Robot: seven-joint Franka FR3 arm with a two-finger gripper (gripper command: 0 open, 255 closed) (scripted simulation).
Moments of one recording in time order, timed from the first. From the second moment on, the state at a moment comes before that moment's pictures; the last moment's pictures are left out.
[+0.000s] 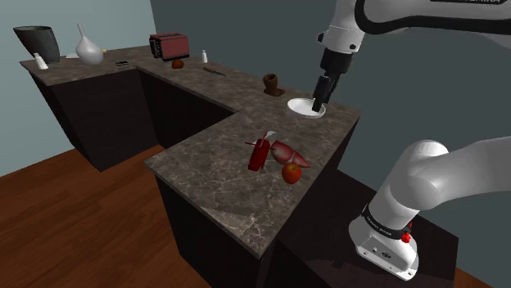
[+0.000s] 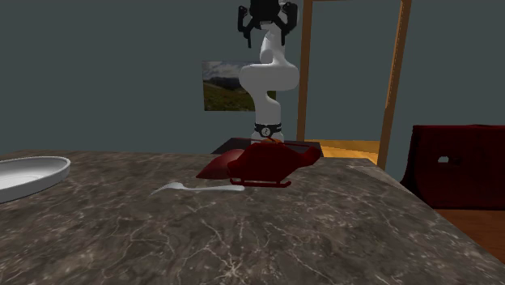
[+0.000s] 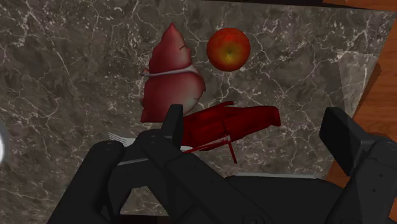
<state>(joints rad) 0.01 -0.81 0.03 -2.43 0.09 1.64 -0.16</state>
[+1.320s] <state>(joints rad) 0.04 -0.27 0.13 -2.53 -0.04 2.28 -0.28</state>
